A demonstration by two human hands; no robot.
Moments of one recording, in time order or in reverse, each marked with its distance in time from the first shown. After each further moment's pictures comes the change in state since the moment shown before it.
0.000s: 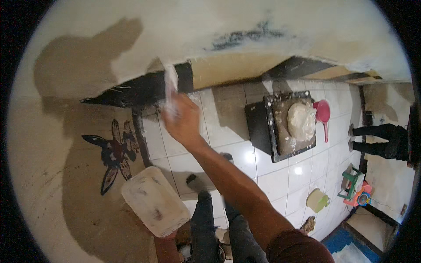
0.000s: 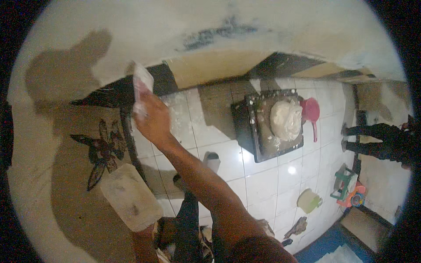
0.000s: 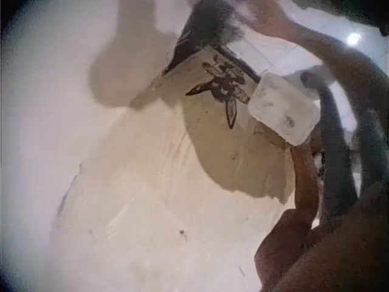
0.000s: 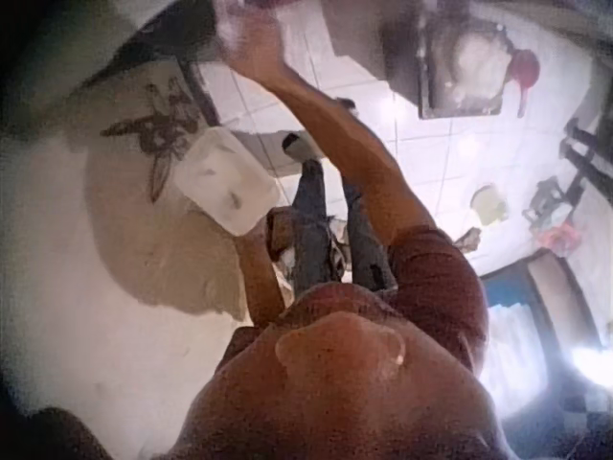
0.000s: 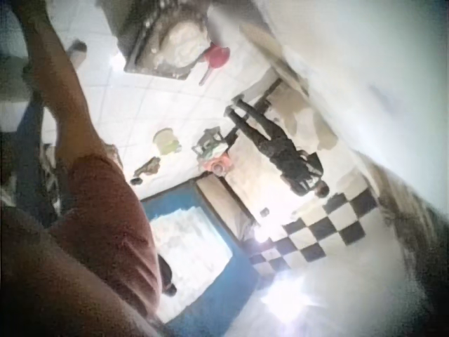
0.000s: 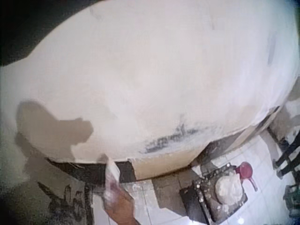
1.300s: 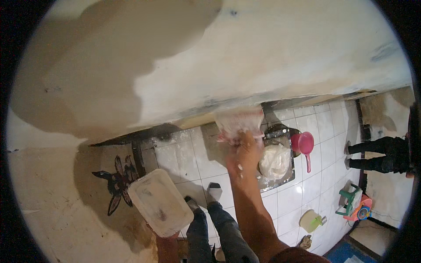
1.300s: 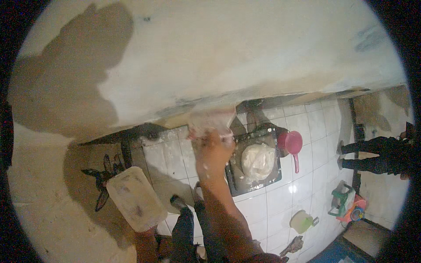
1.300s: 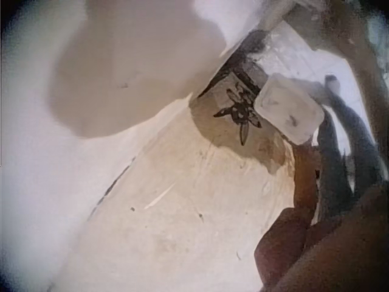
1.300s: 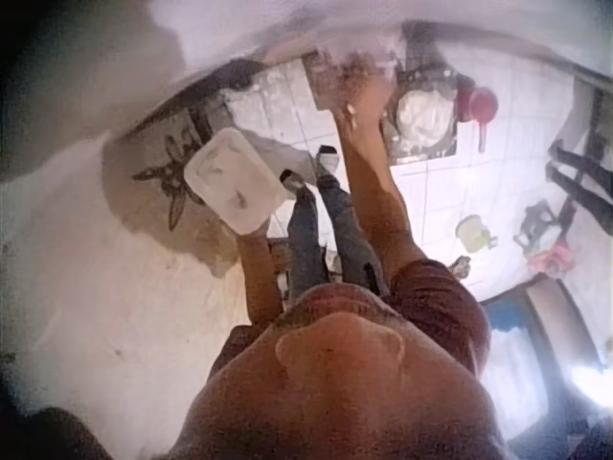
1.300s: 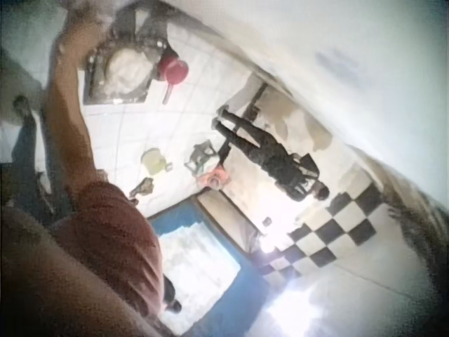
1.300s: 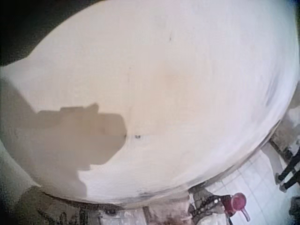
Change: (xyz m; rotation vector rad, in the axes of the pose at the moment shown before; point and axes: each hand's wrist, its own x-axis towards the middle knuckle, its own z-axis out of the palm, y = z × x) left_hand 0.044 -0.087 0.110 0.110 -0.056 0.008; right_hand 0.154 -0.038 -0.208 0.894 0.586 0.802
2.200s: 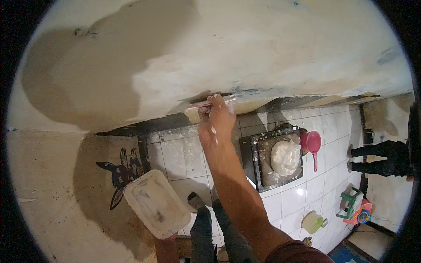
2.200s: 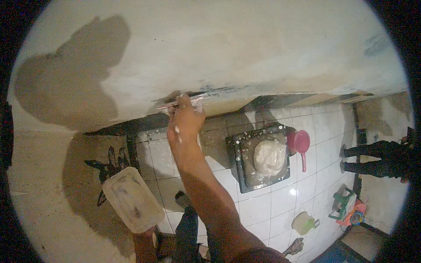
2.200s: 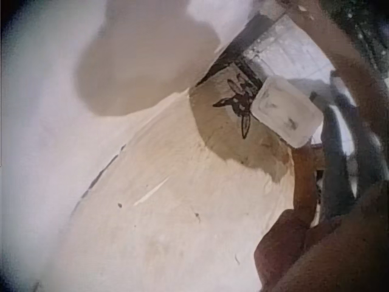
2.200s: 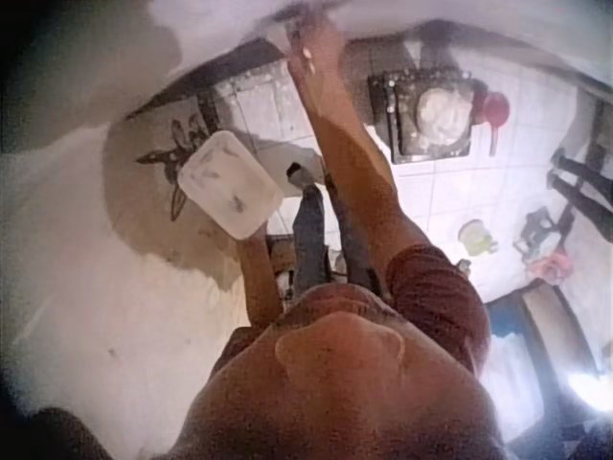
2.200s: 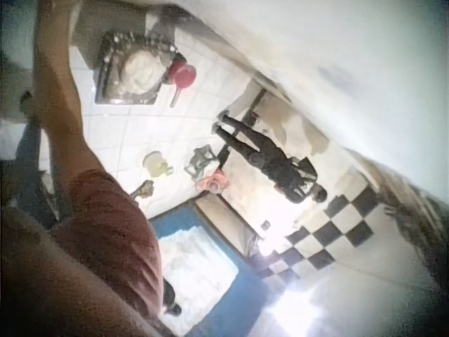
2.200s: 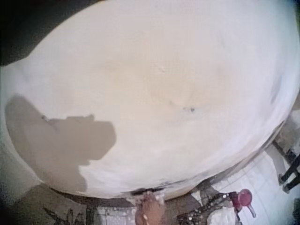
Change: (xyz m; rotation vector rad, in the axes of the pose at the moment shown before) left_hand -0.009 0.039 -0.035 -0.007 -0.032 0.026; right_hand 0.017 0.121 0.036 0.076 0.064 0.249
